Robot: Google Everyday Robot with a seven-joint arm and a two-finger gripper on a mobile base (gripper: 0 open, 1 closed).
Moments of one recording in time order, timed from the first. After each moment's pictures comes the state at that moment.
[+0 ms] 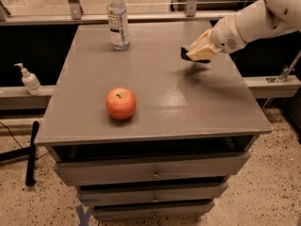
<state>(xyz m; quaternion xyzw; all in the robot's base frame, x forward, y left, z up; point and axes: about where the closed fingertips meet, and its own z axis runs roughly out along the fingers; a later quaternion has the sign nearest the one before) 0.669 -0.142 0.896 -0.58 0.70 0.16 0.39</state>
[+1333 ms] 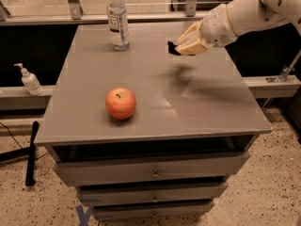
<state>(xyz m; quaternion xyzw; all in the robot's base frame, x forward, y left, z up) 0.658 -0.103 0.922 -0.66 0.60 0.15 0.41</state>
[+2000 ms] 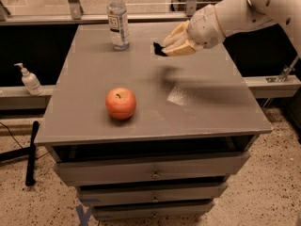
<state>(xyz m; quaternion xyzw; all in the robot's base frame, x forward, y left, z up) 0.643 -0.065 0.928 -0.71 0.53 0.16 0.43</state>
